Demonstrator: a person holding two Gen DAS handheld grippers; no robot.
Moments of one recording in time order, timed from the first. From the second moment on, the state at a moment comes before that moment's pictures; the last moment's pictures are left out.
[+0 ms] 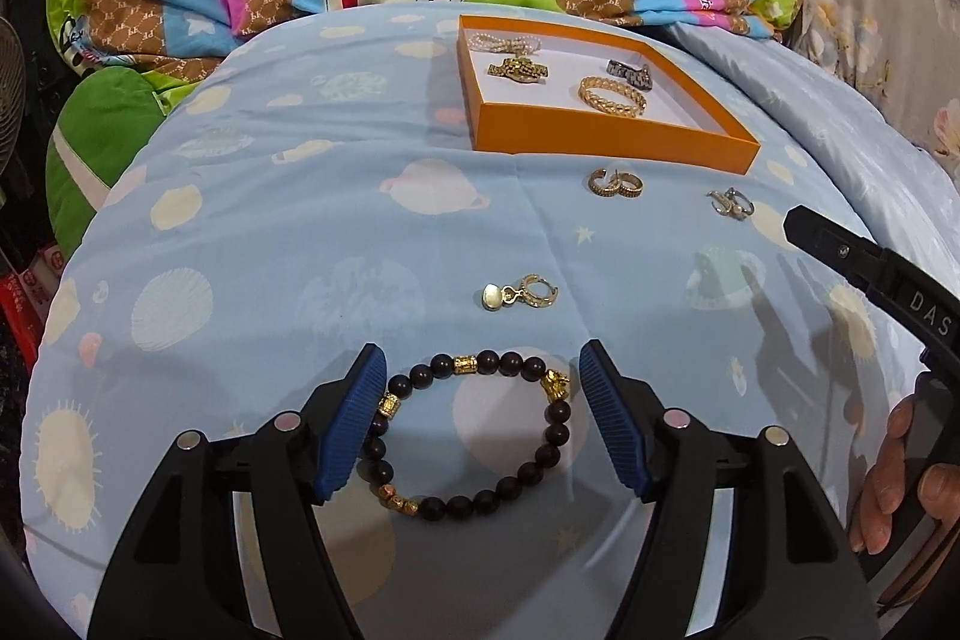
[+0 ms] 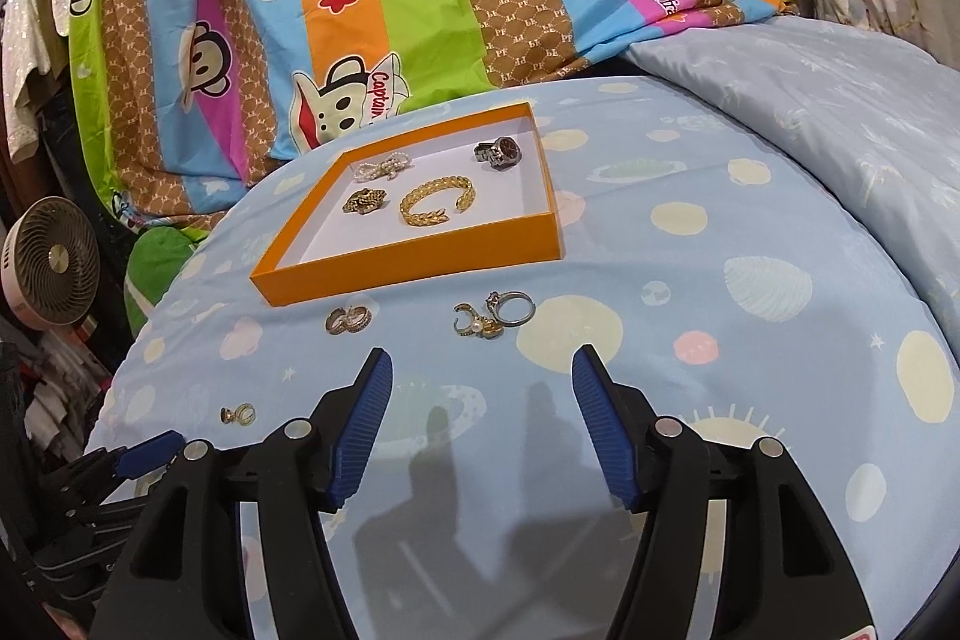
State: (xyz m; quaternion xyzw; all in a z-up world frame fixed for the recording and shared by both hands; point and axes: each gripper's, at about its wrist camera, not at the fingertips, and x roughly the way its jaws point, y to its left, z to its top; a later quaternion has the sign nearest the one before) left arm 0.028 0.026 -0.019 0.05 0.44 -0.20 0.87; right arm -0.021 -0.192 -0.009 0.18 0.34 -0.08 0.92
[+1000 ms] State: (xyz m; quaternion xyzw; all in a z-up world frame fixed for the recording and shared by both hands) left arm 0.026 0.033 -0.018 0.07 0.43 -0.24 0.87; right arm -0.004 -0.173 -0.012 0.16 0.36 -0.04 0.92
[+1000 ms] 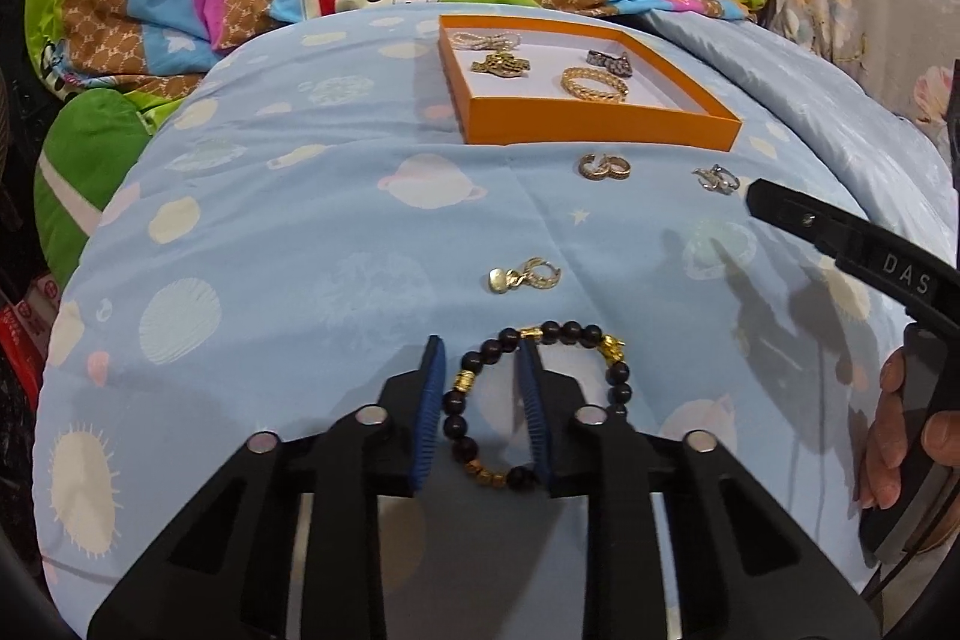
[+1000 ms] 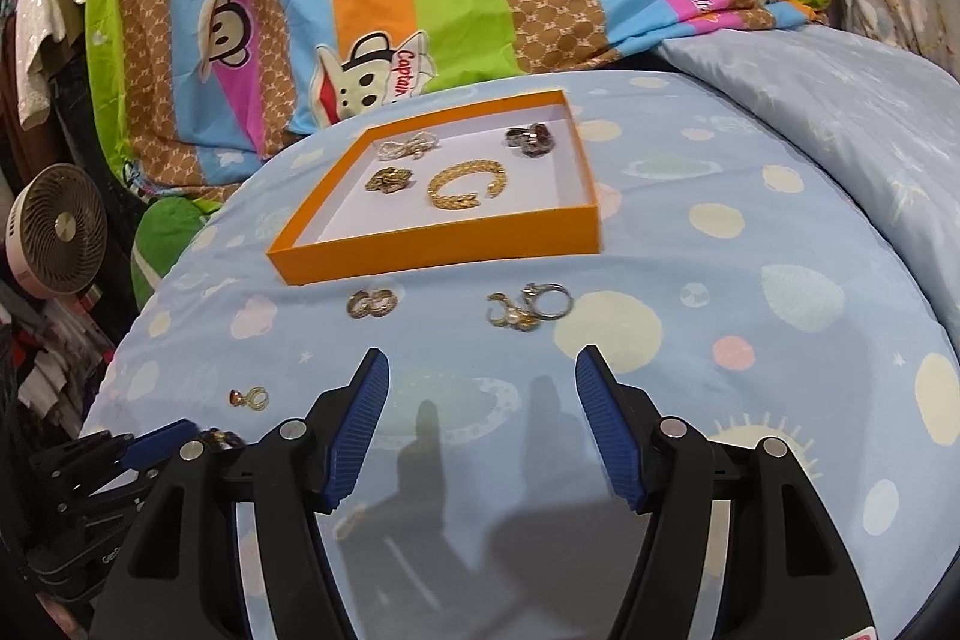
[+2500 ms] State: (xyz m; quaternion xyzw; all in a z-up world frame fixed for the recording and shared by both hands) left arm 0.038 0.016 -0.017 0.04 0.43 -0.27 0.86; right arm 0.044 -0.199 -0.027 0.15 0.41 -0.12 0.89
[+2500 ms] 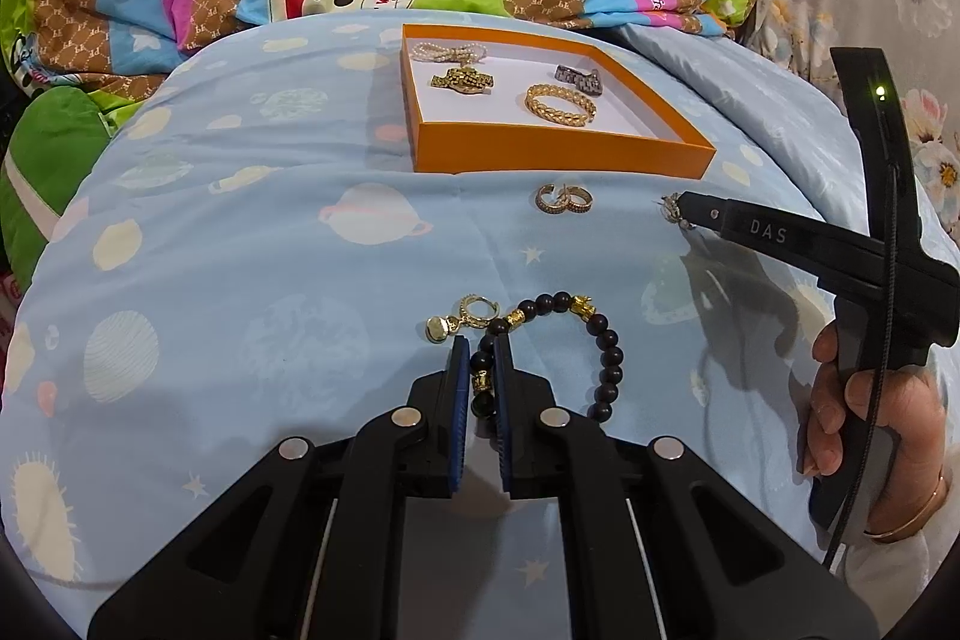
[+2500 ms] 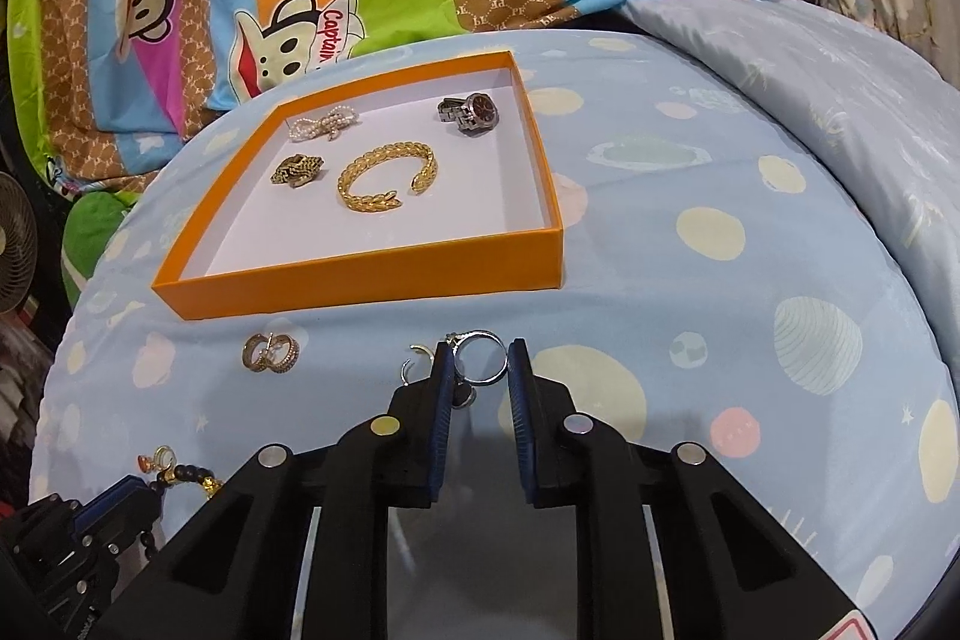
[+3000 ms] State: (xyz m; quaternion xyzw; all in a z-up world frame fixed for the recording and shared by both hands) left arm 0.039 0.019 -0.015 0.04 0.42 -0.26 0.87; right arm 0.011 -0.191 -0.009 0.15 0.35 -0.10 0.92
